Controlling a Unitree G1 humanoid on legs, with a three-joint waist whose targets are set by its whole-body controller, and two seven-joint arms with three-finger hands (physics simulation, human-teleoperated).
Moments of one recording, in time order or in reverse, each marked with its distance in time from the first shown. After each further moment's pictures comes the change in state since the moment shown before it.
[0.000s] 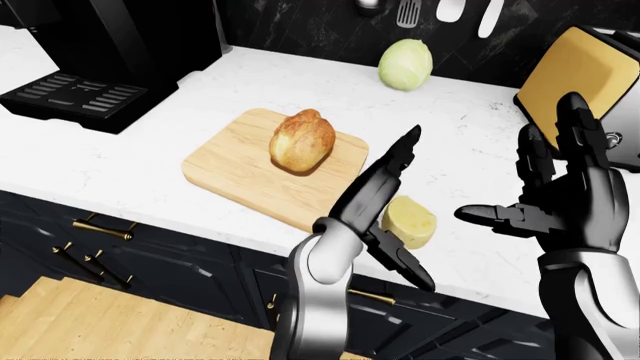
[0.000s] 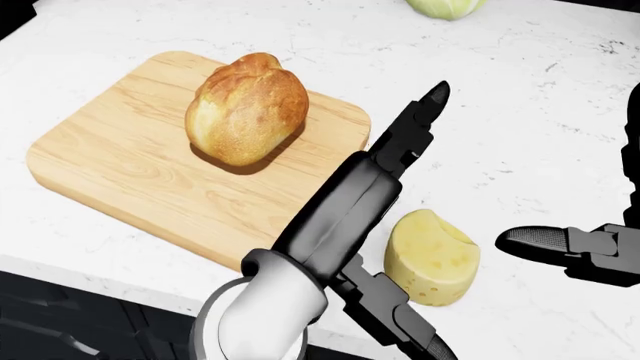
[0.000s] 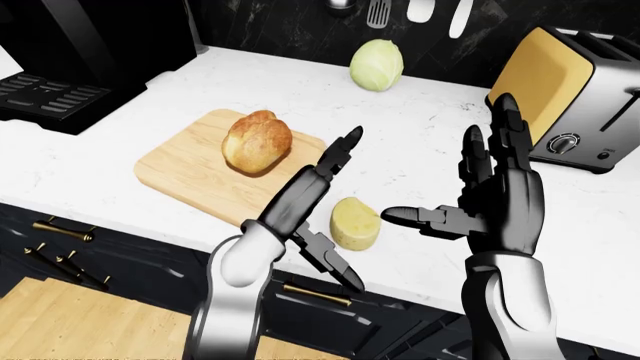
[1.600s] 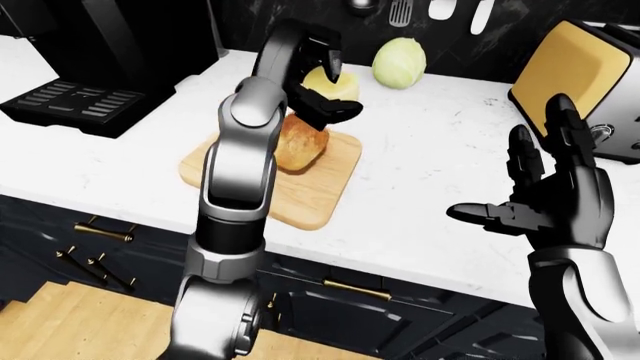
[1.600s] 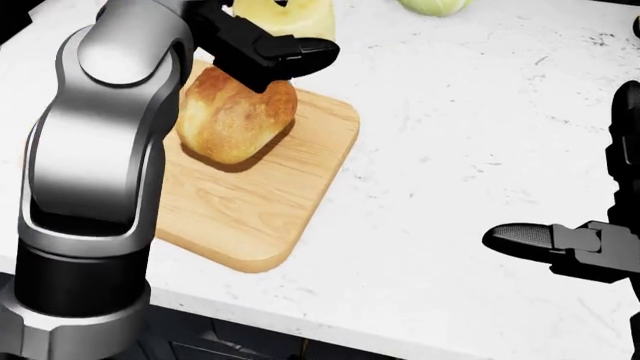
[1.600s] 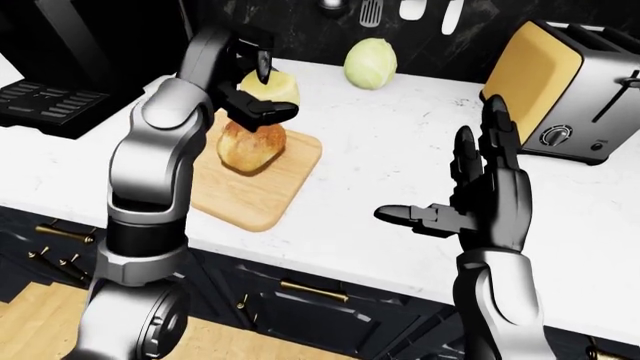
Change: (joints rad) left arm -0.693 0.386 0.407 0.454 -0.499 0.112 0.329; right arm -0.007 0.012 0.036 0.023 -0.010 -0.017 -0.015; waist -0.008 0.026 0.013
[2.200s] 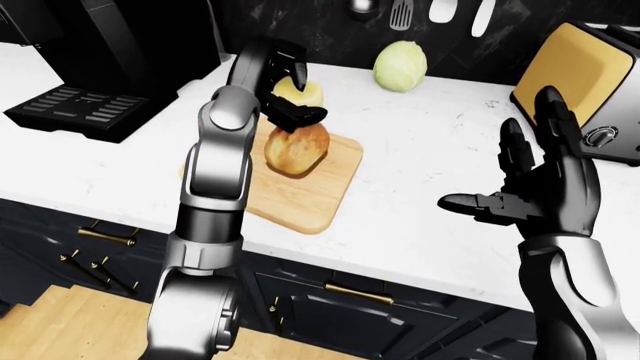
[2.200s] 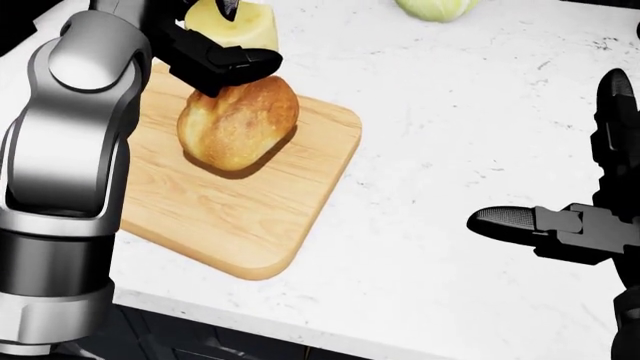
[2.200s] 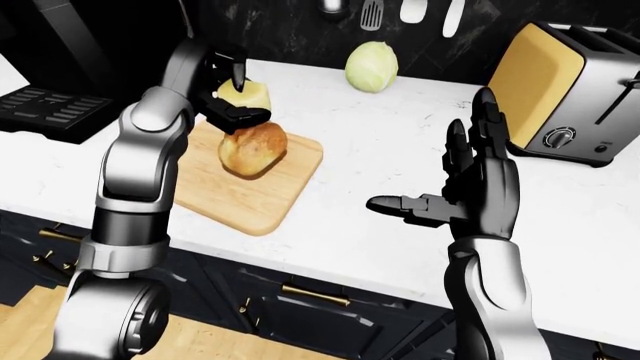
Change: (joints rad) left arm 0.022 0.106 0.029 0.171 0.000 -0.143 0.016; right arm -0.057 -0.007 0.038 0.031 -0.021 0.020 -0.025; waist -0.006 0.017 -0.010
